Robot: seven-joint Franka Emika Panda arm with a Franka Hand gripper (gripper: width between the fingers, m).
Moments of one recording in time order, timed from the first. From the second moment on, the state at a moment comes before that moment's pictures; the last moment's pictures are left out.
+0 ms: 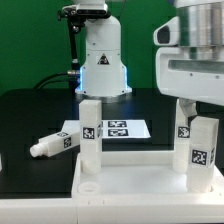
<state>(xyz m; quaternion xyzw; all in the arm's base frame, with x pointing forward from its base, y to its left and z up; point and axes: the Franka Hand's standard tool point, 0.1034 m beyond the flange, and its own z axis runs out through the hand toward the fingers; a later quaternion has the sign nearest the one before) 0.642 0.123 0.112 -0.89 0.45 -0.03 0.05</state>
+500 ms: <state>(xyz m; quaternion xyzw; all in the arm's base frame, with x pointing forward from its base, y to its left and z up) 0.643 0.116 0.110 -0.92 0.40 -0.03 0.05</state>
